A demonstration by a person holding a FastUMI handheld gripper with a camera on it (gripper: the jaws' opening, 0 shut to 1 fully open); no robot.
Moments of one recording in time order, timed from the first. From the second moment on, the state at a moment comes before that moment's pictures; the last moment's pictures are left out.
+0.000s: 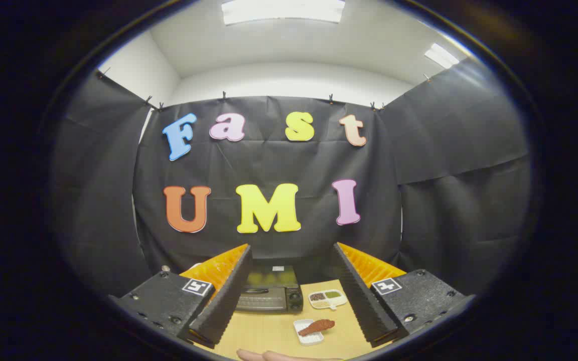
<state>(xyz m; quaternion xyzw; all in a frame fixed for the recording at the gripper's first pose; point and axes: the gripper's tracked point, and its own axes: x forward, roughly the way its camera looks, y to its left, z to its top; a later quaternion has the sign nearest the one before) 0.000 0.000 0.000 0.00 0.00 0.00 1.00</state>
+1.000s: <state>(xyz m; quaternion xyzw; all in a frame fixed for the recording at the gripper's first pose) 0.104 0.053 -0.118 -0.01 0.06 0.02 1.00</state>
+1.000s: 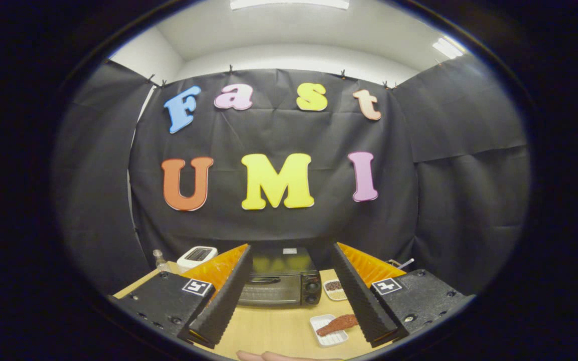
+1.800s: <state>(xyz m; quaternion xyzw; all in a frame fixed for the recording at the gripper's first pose) 0.282 0.139 -0.298 -0.03 0.24 0.04 0.97</state>
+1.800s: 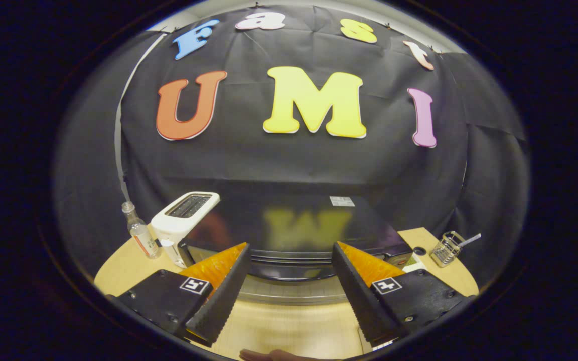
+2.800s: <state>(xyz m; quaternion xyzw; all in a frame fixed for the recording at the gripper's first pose) 0.214 0.126 -0.318 -0.03 0.32 0.04 0.95</state>
